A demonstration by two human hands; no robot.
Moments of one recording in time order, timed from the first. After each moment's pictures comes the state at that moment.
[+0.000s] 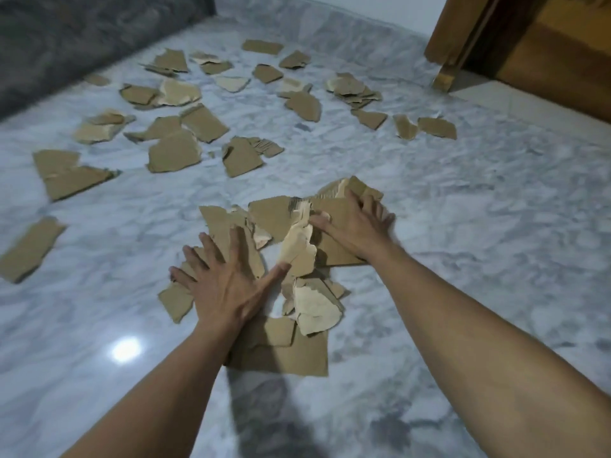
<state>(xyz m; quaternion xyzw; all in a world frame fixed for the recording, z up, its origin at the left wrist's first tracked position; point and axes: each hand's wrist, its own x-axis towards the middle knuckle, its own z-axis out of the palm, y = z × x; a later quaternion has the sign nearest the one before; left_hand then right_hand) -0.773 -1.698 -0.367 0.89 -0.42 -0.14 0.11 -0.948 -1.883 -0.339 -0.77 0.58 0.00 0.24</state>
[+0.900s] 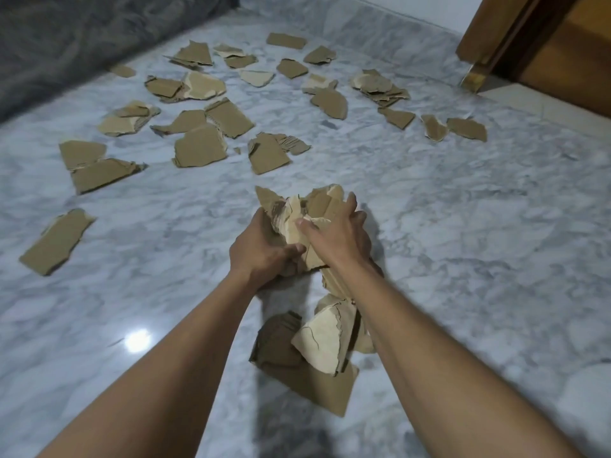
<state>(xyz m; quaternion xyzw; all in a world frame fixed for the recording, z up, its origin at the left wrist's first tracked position) -0.737 -1.740 -0.339 0.80 -0.39 -0.30 0.33 -0.859 -1.824 -0.340 -0.70 0.65 -0.11 0.28</state>
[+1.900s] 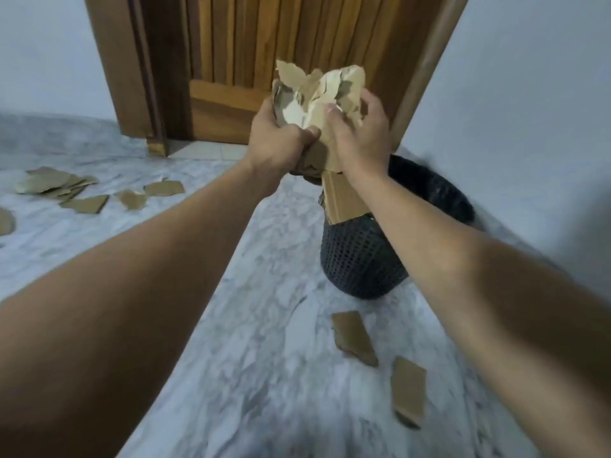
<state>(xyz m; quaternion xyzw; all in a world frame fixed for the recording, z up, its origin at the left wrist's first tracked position) -1.156 -1.871 -0.065 0.32 -0.53 -0.59 0.53 -1.282 -1.832 -0.056 -0.47 0.68 -0.56 0.01</state>
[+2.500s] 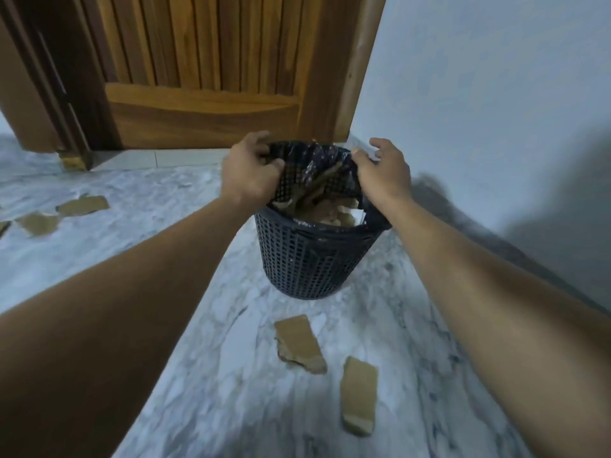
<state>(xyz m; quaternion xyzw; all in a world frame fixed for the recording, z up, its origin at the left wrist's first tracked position) -1.275 -1.855 -0.107 0.42 -0.70 -0.39 0.43 -1.464 -1.762 -0.092 -0.40 0.79 -0.46 0.04</state>
